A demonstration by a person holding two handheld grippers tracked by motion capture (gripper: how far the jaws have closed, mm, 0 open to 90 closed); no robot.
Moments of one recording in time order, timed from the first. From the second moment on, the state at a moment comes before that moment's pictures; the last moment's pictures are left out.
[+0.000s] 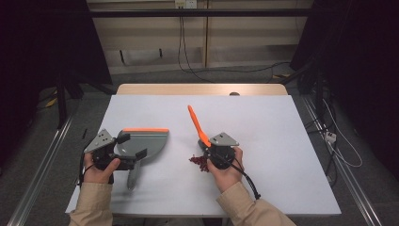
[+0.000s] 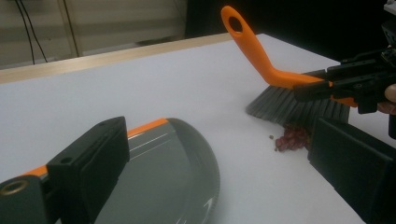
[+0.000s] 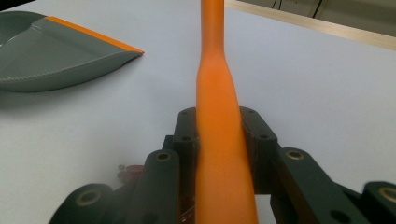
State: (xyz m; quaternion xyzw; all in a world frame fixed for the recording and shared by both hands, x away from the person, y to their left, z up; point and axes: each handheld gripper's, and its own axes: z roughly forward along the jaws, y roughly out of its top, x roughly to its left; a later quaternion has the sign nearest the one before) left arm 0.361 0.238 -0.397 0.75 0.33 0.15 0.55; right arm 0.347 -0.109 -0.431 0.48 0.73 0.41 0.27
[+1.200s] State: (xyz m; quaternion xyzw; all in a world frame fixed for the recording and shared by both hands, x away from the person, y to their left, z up) left arm 0.346 0.238 -0.408 0.77 0.35 0.13 0.51; right arm 0.350 -0.135 -0.437 0.44 0.73 0.45 0.25
